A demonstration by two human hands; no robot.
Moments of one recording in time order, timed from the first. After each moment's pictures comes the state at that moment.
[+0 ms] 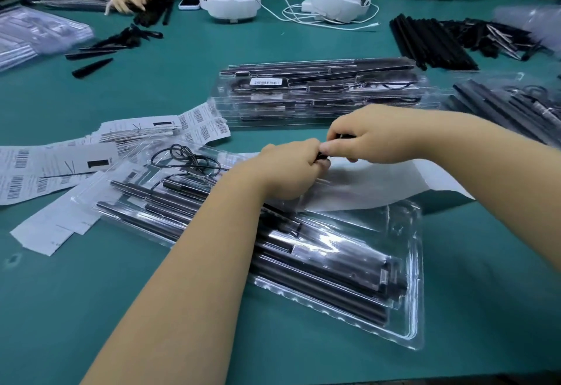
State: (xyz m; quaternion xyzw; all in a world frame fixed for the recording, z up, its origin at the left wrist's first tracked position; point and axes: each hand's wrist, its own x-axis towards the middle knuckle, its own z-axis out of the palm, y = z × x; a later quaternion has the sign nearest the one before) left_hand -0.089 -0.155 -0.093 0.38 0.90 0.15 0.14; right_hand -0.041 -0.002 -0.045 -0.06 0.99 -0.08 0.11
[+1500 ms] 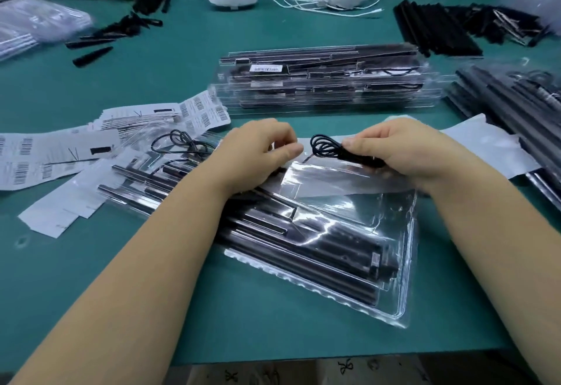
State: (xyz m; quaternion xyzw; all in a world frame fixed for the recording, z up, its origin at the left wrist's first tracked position) left_hand -0.090 -0.202 -0.098 0.39 0.87 0.30 0.04; right_hand -0.002 0.002 -0.085 0.15 0.85 -0.51 -0.01
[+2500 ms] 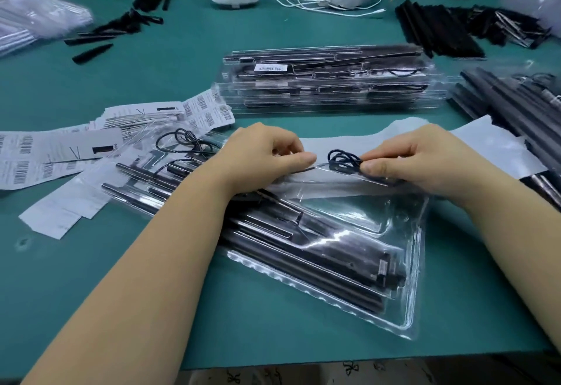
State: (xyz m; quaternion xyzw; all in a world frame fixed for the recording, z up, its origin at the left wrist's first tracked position) left_hand -0.094 -0.206 -0.101 0.37 0.86 0.34 0.10; right_hand 0.018 0.015 -0.087 0.05 0.87 -0.50 -0.02
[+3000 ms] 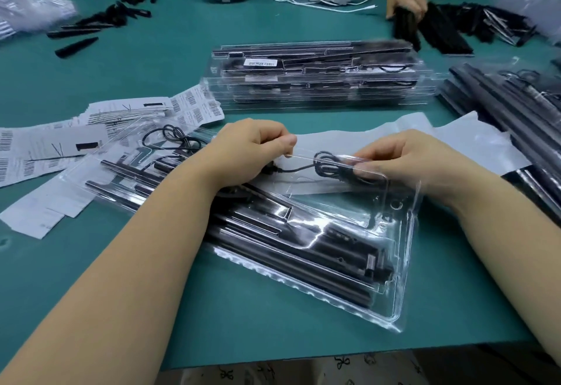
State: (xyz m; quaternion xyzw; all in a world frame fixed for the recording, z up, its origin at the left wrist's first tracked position) left_hand -0.095 -0.207 -0.100 0.36 0.86 0.34 0.10; right_hand 0.020 0.016 -0.092 0.03 0.84 -0.54 0.05
